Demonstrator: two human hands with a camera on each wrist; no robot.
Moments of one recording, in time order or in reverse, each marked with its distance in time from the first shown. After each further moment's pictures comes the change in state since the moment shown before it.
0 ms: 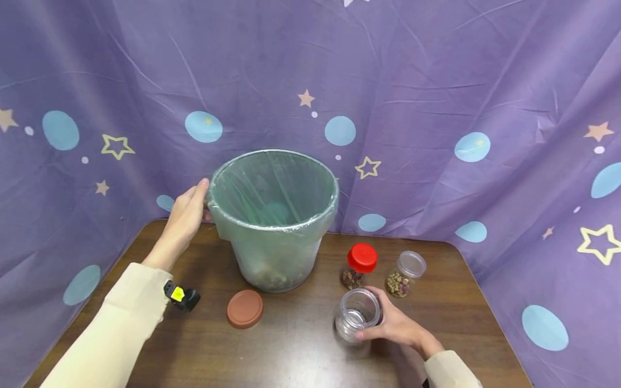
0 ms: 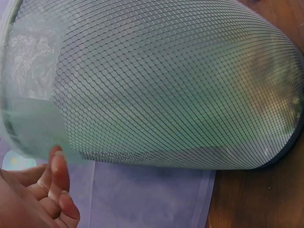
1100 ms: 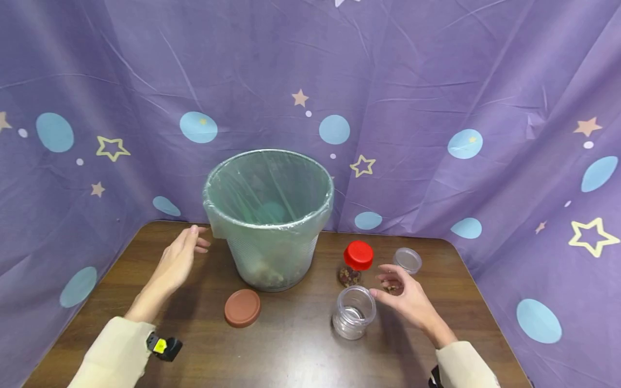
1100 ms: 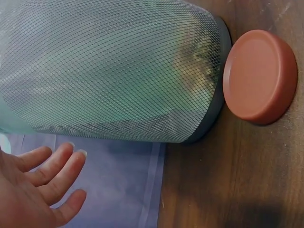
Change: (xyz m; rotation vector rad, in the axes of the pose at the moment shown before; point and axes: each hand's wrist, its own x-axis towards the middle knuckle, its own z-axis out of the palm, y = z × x) left_hand -0.050 -0.067 0.010 0.105 -0.109 0.107; right_hand -0.006 -0.025 -0.032 -0.150 0.406 -0.093
